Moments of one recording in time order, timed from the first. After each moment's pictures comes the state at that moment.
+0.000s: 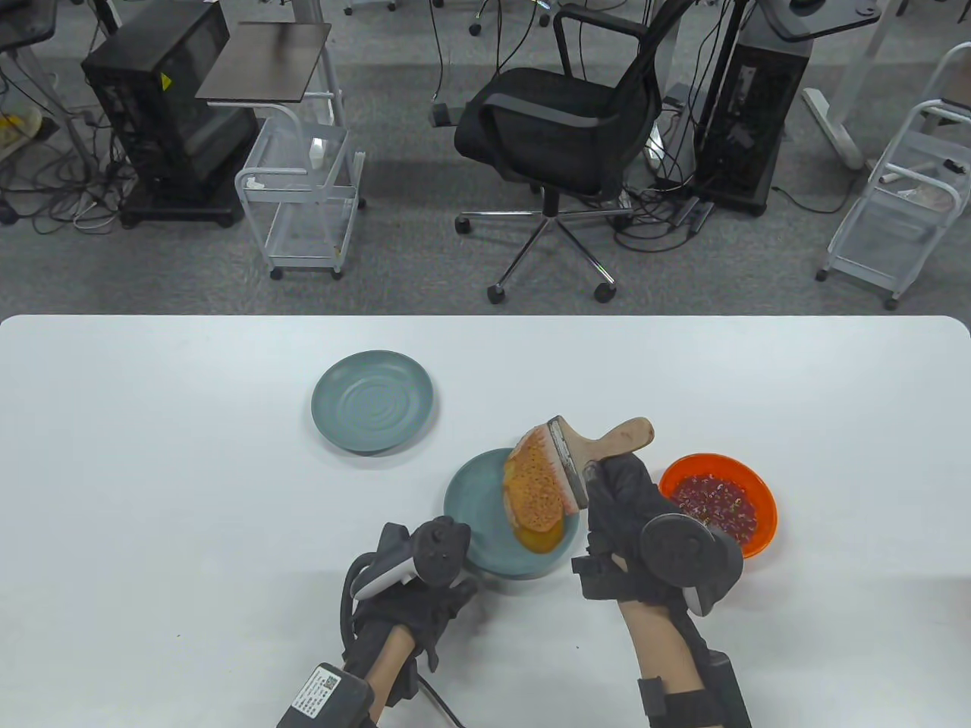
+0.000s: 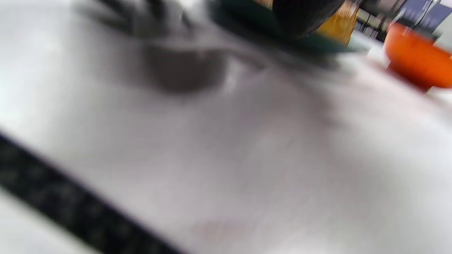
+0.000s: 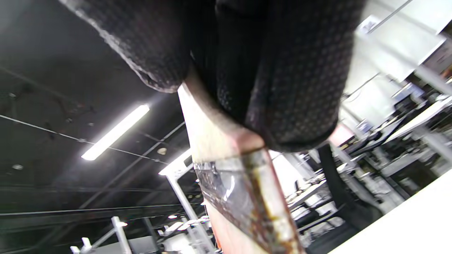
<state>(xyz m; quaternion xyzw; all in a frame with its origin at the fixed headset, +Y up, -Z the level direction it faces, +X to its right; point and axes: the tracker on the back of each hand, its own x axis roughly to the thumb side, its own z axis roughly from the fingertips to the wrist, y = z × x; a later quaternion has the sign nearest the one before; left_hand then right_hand) -0.125 -0.782 -0.310 -0.25 -0.16 0.17 0.94 0.159 -0.671 -0.304 0.08 -0.31 0.87 0.38</state>
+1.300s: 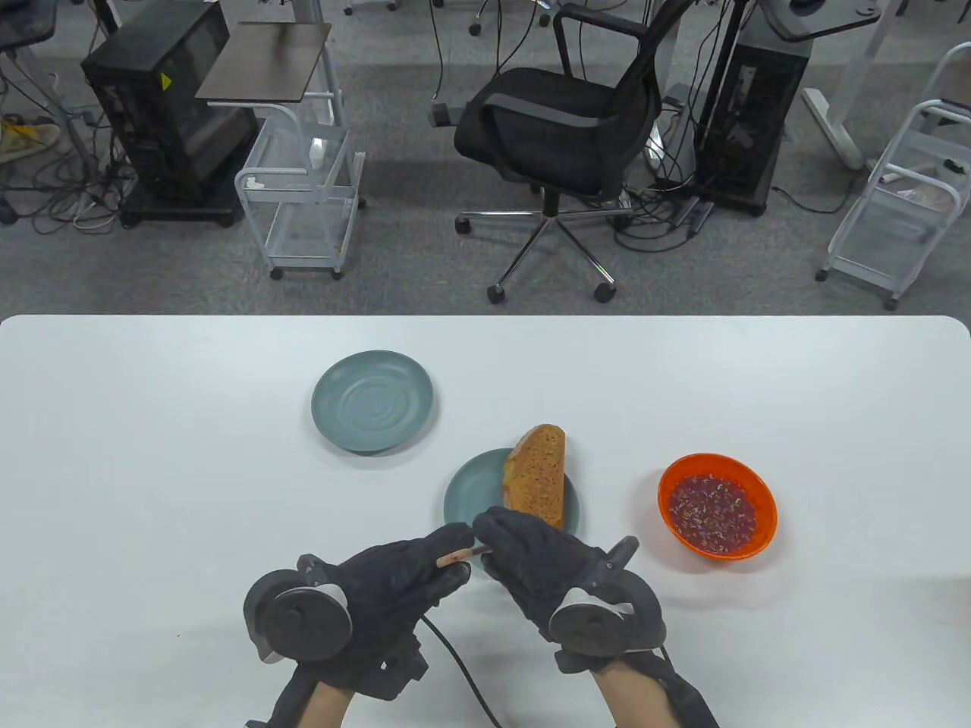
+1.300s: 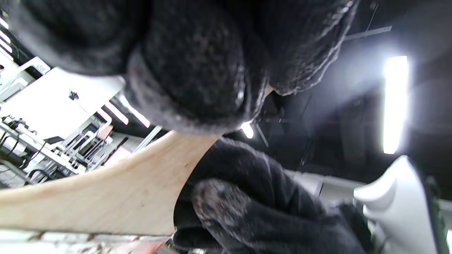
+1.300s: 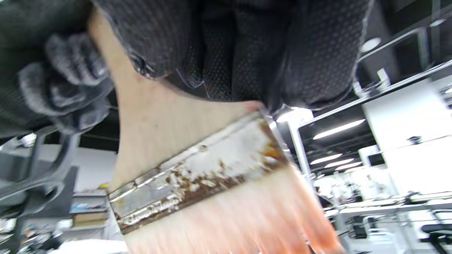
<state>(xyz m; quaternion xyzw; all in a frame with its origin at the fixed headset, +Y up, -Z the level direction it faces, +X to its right) -0.167 -0.632 -0.229 0.23 -0.32 0.40 0.83 0.087 -0.663 -0.252 0.34 -0.28 0.87 0.22</state>
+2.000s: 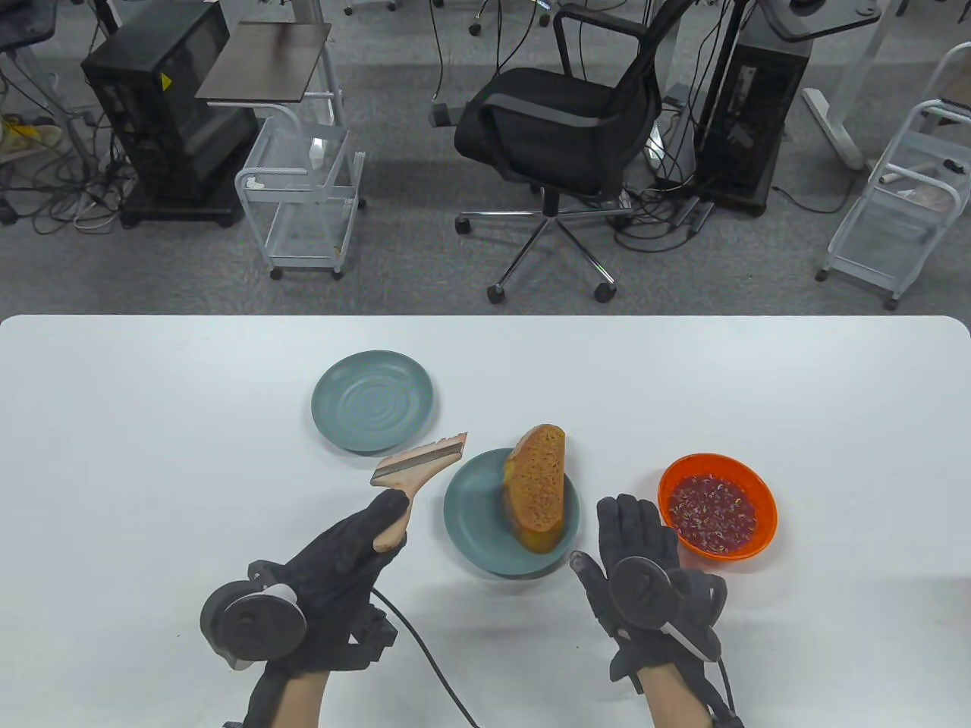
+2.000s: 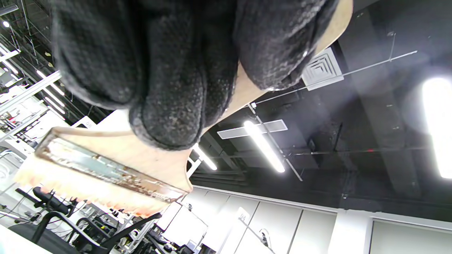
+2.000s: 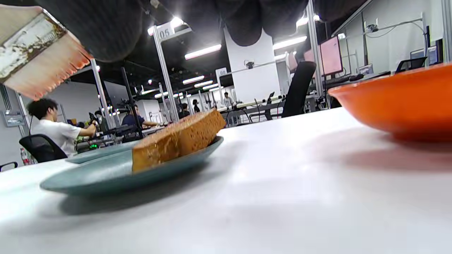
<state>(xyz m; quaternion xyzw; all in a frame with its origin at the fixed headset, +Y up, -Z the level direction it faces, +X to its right) -0.216 -0.666 -0.246 0.29 -0.22 0.38 0.85 0.155 -0.740 -0.273 0.09 -0.07 0.98 0.14</state>
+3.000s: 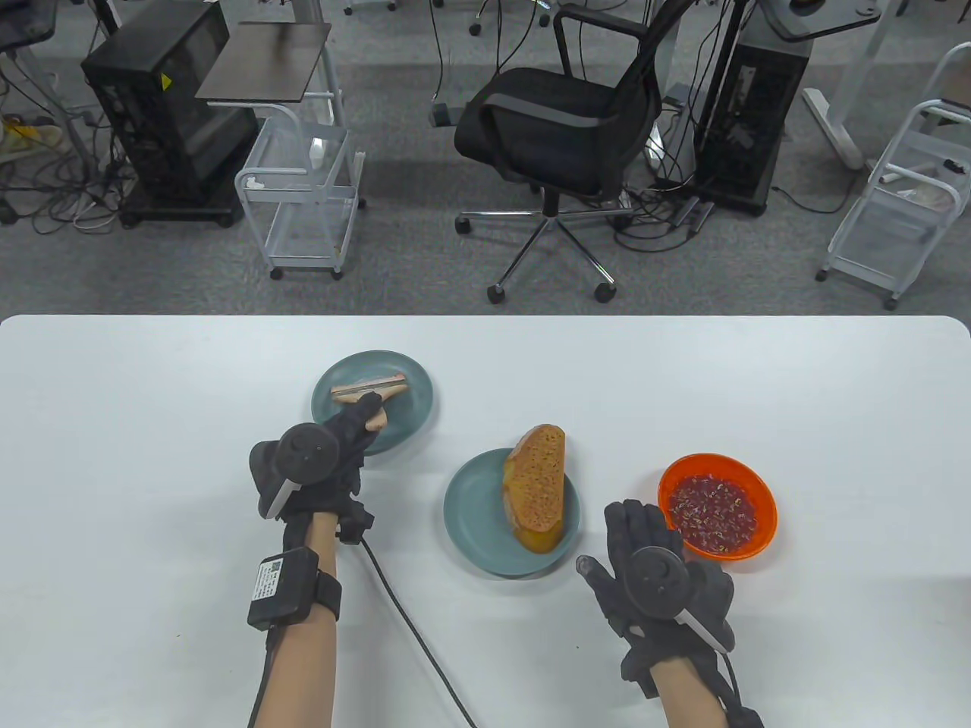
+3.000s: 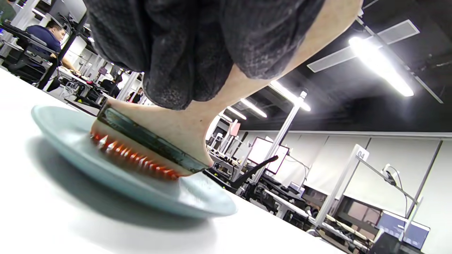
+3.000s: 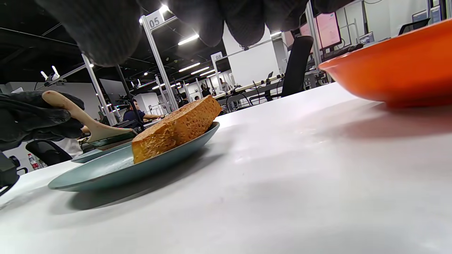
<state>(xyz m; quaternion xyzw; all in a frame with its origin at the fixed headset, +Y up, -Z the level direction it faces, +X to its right) -0.245 -0.746 -0.423 0.13 -0.09 0.27 0.95 0.171 -0.745 -0.280 0.09 -0.03 0.98 0.19</state>
